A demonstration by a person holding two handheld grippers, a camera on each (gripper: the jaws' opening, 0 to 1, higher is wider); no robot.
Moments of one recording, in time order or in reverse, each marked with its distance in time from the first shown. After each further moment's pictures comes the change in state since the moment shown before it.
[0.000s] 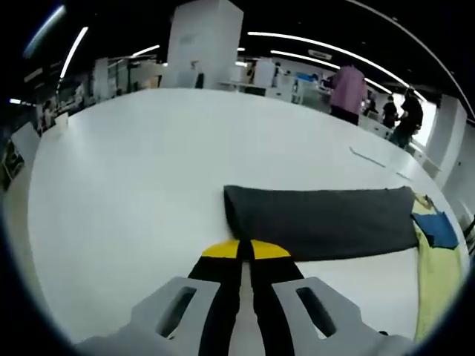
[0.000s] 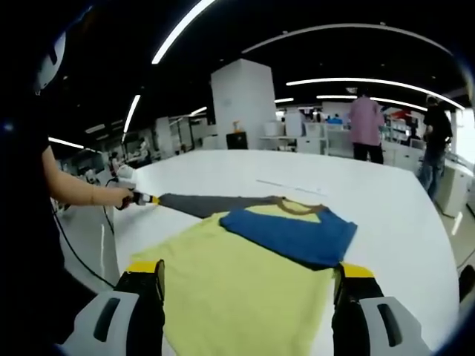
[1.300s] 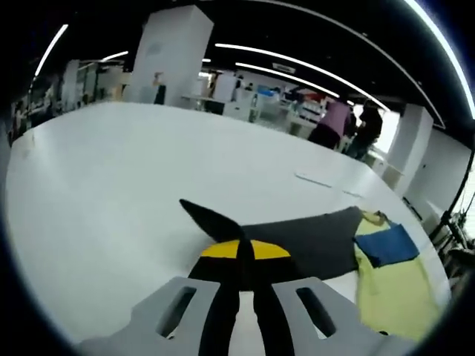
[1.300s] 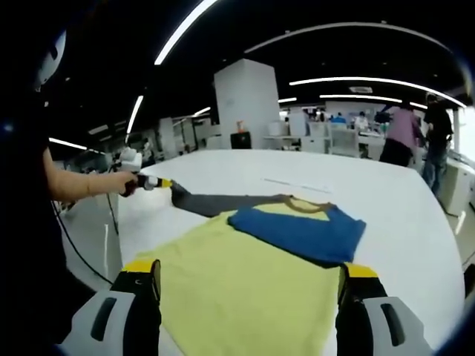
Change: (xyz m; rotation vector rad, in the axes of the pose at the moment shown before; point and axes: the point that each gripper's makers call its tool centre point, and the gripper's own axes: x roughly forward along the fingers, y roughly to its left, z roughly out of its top) left arm -0.023 -0.084 0.044 0.018 -0.073 -0.256; right arm 0.006 0.015 -0.007 0.003 0.003 0.015
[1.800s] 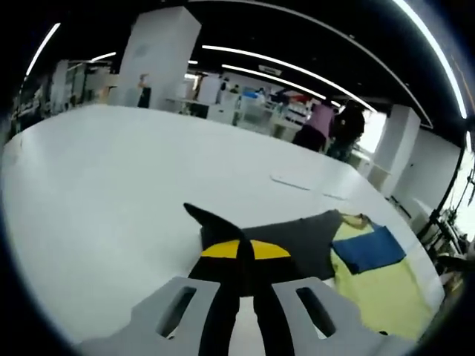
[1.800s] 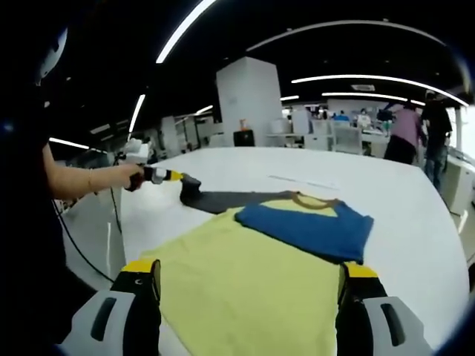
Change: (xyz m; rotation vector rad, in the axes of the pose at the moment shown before) left arm 0.007 -0.039 0.007 0.014 -0.008 -0.082; right arm 0.004 0.013 -0.006 0.003 0.008 0.020
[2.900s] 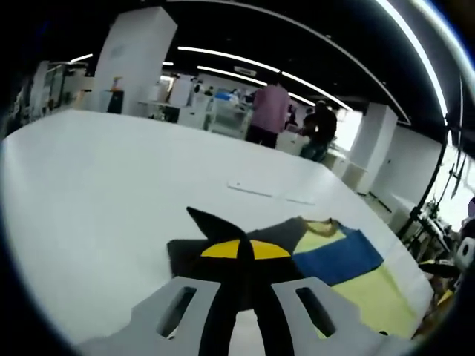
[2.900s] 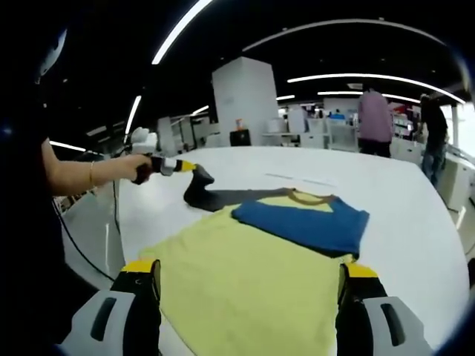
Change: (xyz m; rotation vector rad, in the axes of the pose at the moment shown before) left arm 0.025 -0.074 0.014 0.029 -0.012 -0.159; right arm -0.006 -0.005 -0.007 0.016 0.002 -0.016
